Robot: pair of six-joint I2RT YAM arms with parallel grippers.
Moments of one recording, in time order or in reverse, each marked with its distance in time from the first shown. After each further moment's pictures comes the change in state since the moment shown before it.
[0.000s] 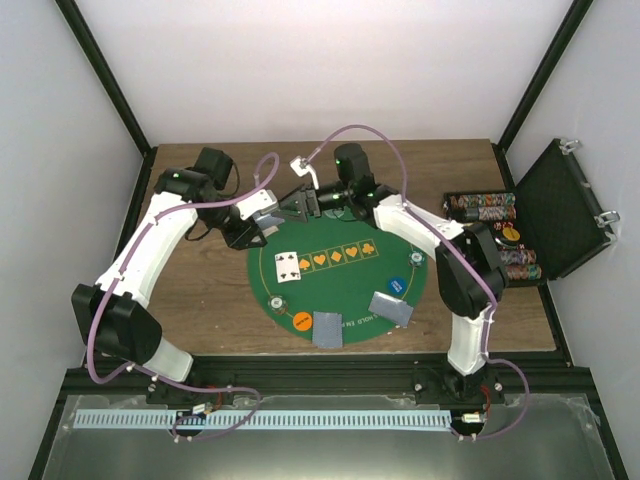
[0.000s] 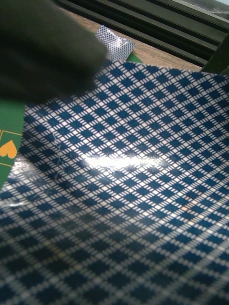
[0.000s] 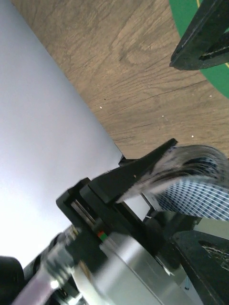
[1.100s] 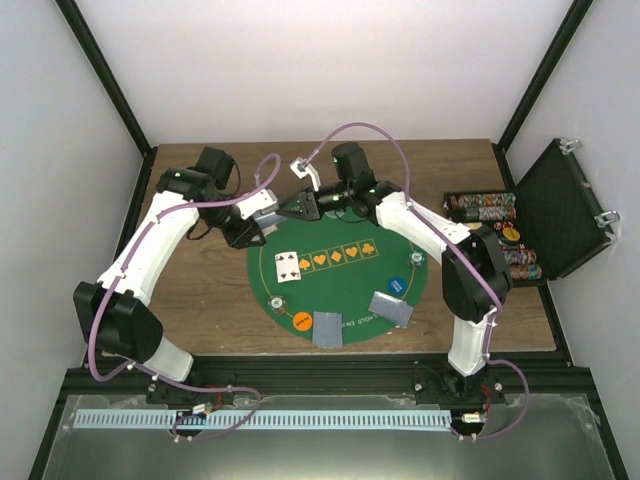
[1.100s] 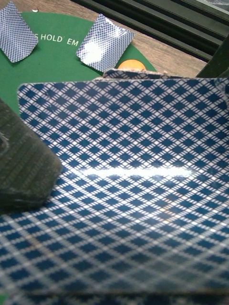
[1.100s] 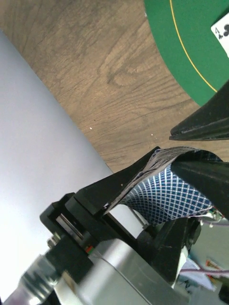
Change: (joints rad) left arm -0.002 0.010 0.000 0.012 -0.029 -0.004; right arm 0.016 -0.009 0.056 -0.217 0.111 -0.137
